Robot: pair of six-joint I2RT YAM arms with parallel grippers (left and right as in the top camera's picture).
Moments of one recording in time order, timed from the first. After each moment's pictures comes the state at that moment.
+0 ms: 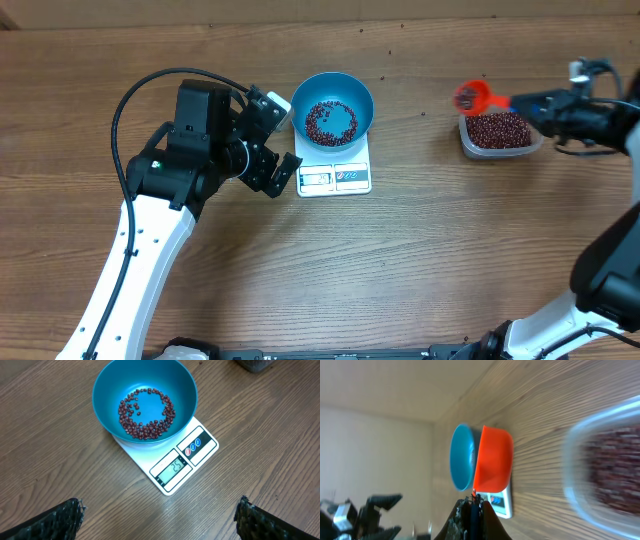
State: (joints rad) left arm -0.25 1.36 1.28 -0.82 0.32 0.32; right arm -0.45 1.87 1.54 -0.97 -1.14 -0.02
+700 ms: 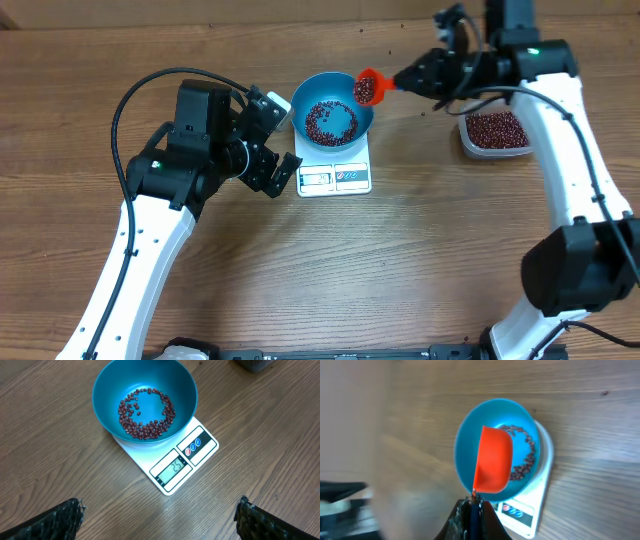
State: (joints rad) left arm -0.25 1.36 1.28 -0.82 0.32 0.32; right arm 0.13 1.87 1.83 -0.96 -0.64 0.16
